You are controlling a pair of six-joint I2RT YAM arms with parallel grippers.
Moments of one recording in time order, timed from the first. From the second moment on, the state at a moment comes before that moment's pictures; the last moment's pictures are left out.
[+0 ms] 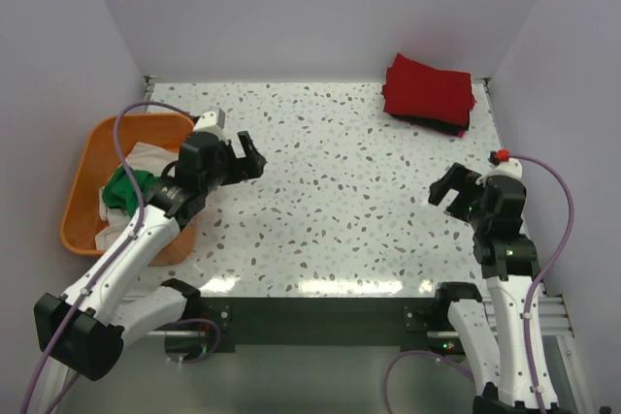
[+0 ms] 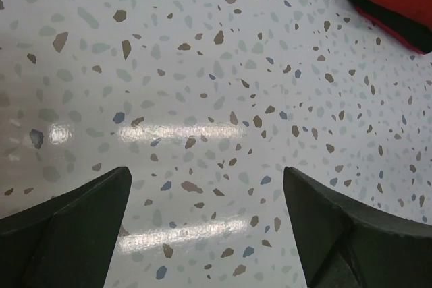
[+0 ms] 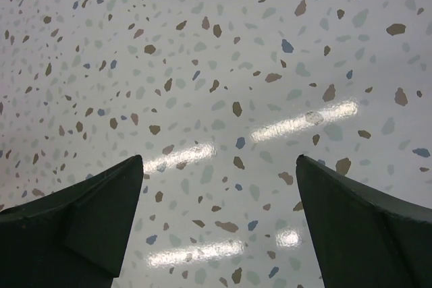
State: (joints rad) left arm -0.41 1.03 0.90 -0.39 -0.10 -0.53; right arm -0.05 0.59 0.76 -0.69 0.01 0.40
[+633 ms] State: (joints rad) left arm 0.04 1.30 1.26 -0.70 -0.44 -0.61; right arm -0.05 0.63 0.77 -0.70 -0.03 0.38
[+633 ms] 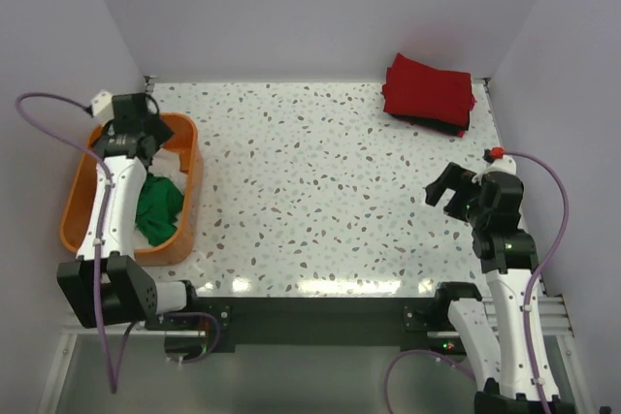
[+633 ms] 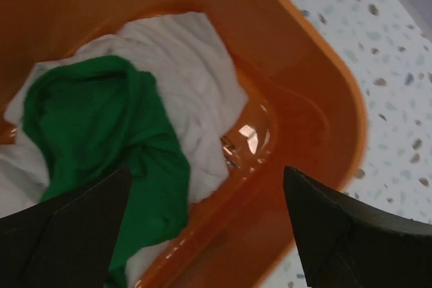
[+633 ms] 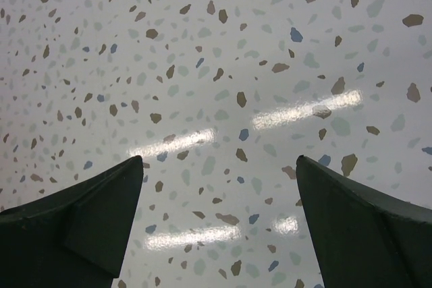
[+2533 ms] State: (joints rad) left arm -0.54 1.59 2.17 -0.54 -0.06 -0.38; right arm -0.05 0.66 0.77 -0.69 -0.06 0.37
